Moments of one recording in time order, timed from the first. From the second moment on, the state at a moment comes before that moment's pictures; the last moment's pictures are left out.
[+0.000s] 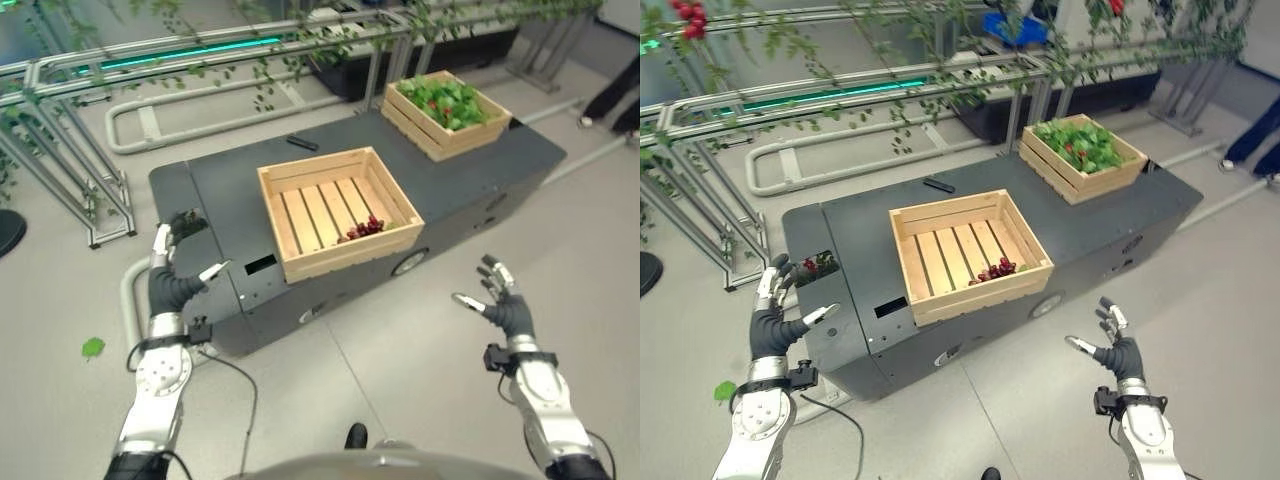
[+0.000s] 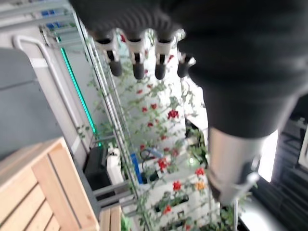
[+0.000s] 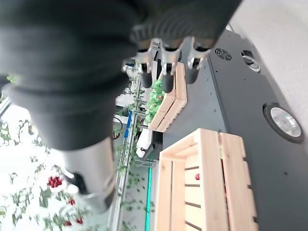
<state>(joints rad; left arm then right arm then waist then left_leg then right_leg) 0.11 0.35 0.05 0.00 -0.04 -0.41 0.30 0.12 -0.39 -0.02 0.23 0.24 -0.31 -0.07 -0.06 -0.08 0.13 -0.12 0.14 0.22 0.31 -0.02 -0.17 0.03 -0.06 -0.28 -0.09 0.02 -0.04</state>
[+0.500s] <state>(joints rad) 0.09 0.41 0.03 0.00 -0.03 -0.42 0.35 0.10 -0.35 0.03 0.28 0.24 -0.32 -0.07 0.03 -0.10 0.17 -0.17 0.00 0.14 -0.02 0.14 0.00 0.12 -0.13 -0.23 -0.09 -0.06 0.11</state>
